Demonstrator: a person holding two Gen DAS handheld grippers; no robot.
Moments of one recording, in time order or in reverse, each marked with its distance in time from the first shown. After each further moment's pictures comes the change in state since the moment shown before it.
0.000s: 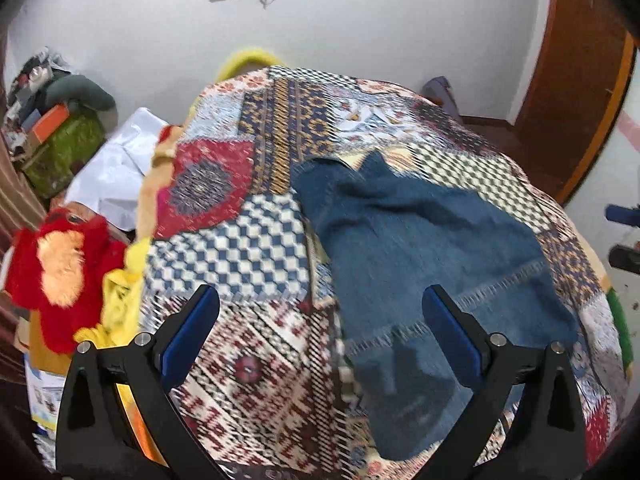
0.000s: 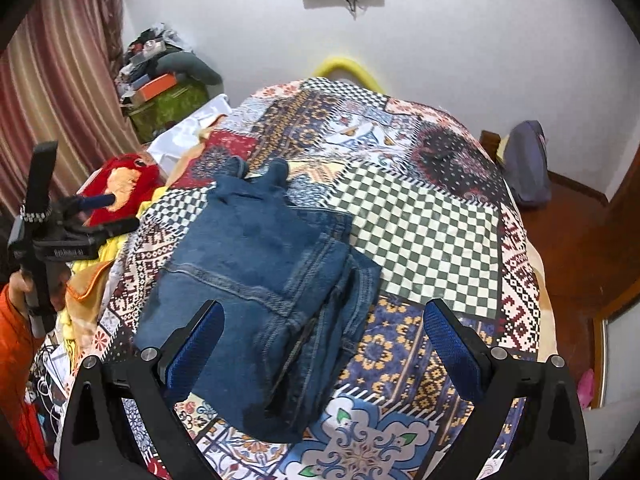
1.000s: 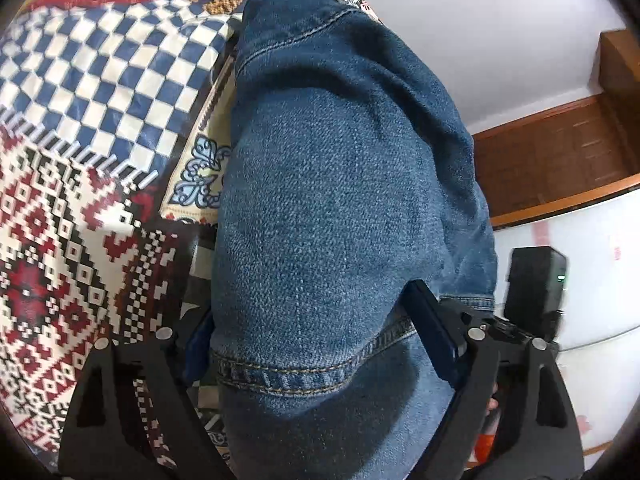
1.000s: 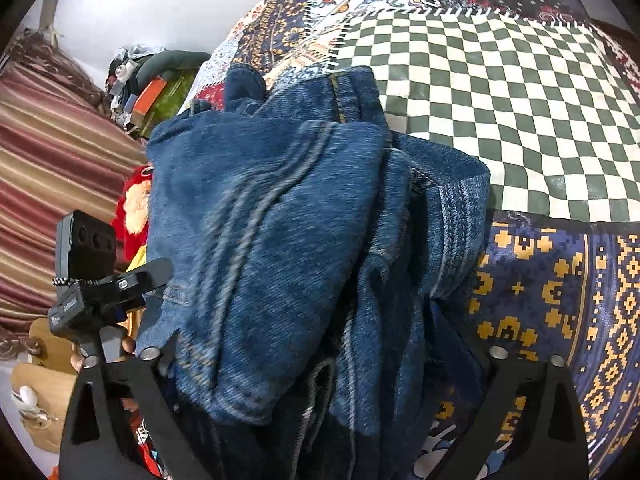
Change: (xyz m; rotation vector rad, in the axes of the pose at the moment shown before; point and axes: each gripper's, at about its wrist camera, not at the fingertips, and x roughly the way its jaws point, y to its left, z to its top) left arm 0.138 0.005 -0.030 -0.502 0.279 -0.542; right arm 0.167 -0.034 -0.032 0.366 0.267 0.348
